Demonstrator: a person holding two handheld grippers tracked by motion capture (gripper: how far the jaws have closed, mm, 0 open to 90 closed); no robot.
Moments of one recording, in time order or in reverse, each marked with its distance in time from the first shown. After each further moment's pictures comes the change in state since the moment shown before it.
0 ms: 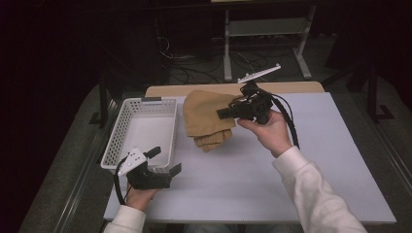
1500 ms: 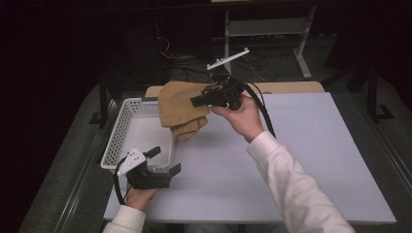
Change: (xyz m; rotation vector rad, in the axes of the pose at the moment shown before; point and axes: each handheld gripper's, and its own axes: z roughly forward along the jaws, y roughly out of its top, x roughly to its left) left arm 0.002 0.000 0.000 -0.001 -0.006 -0.002; right arm 0.025 0.053 0.041 -0.013 0.036 -0.071
